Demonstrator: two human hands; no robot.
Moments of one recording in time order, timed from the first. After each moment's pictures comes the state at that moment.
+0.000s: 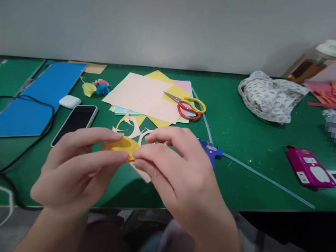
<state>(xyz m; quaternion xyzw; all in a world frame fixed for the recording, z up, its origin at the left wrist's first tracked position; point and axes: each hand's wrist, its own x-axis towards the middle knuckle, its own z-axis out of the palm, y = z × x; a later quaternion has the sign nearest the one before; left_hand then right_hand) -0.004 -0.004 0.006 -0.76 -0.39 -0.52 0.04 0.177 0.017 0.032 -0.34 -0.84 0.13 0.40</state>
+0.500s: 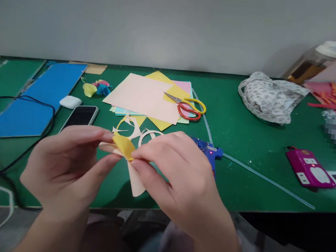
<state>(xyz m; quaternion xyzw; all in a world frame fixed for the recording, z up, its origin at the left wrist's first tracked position) 0.004 -0.004 0.001 -0.64 -0.39 -0.66 -0.11 0.171 0.017 0.031 -0.32 -0.83 0.18 0.43</state>
